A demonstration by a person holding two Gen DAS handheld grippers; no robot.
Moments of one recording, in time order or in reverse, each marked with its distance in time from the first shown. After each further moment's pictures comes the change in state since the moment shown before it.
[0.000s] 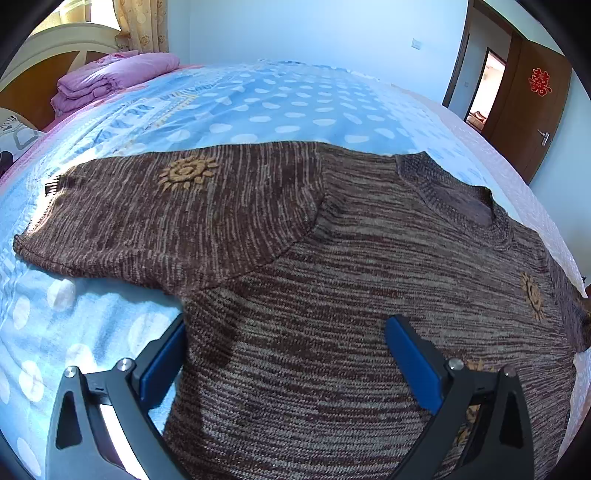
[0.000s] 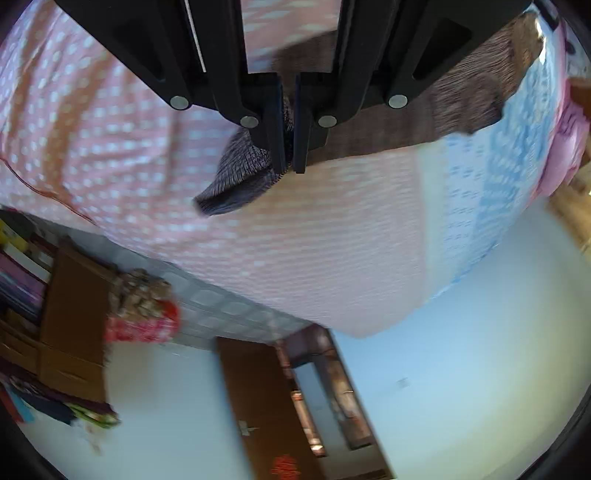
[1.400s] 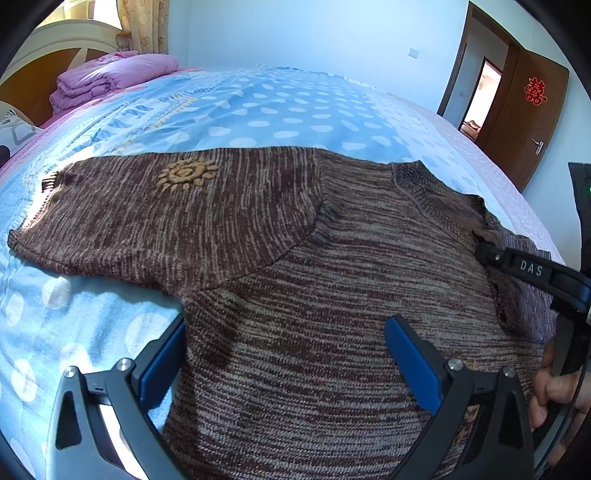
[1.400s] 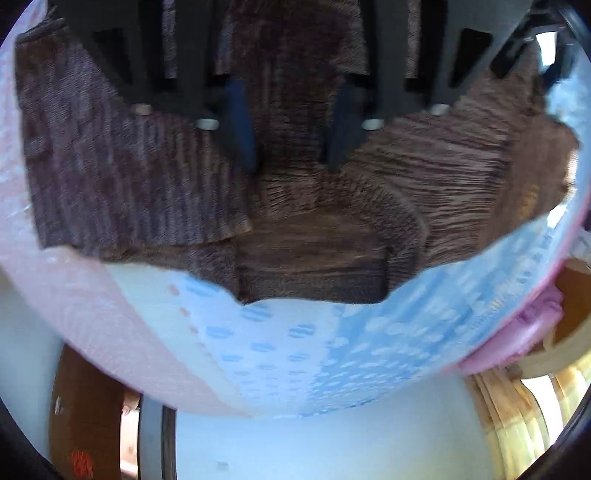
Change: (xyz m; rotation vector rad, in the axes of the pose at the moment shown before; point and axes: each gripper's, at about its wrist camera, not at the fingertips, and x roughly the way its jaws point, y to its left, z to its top) left arm -0.002 0.005 -0.001 -0.015 -0.027 -0.034; right arm 0.131 0.280 -0.164 -0.500 0.236 0.156
